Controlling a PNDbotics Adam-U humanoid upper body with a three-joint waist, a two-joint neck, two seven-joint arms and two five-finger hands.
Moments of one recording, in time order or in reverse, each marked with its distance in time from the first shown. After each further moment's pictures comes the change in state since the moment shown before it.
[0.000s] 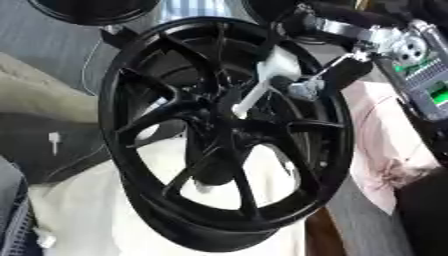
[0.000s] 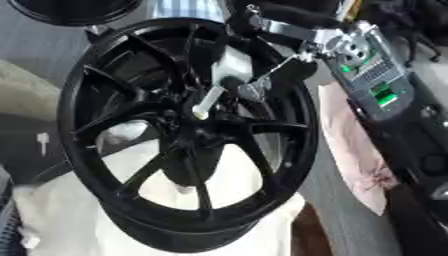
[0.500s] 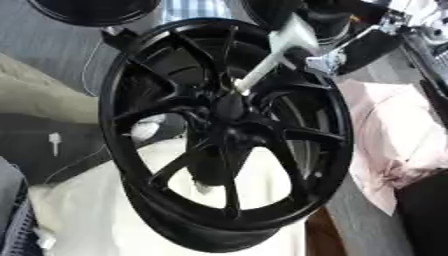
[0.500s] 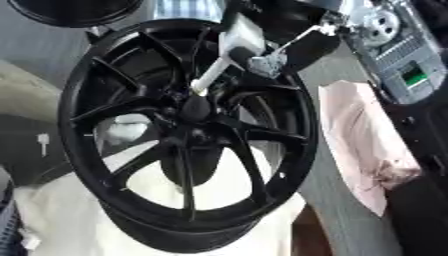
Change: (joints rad) left arm 0.002 0.000 0.001 0.000 0.000 0.000 0.001; right arm -0.044 -0.077 -0.016 -0.040 -0.082 0.024 -0.062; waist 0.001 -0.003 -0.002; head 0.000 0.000
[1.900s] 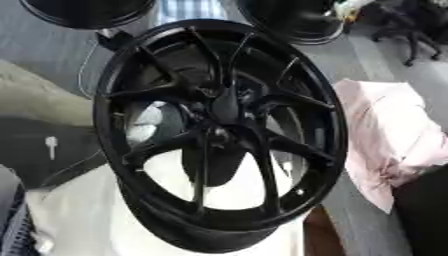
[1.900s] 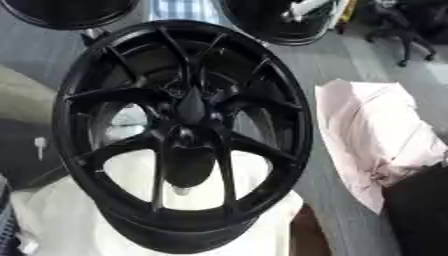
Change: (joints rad) left arm 0.001 -0.001 0.019 -0.001 0.003 -0.003 0.031; right arm 0.259 -0.302 -0.330 0.119 -0.237 0.138 -0.231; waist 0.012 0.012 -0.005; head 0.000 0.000
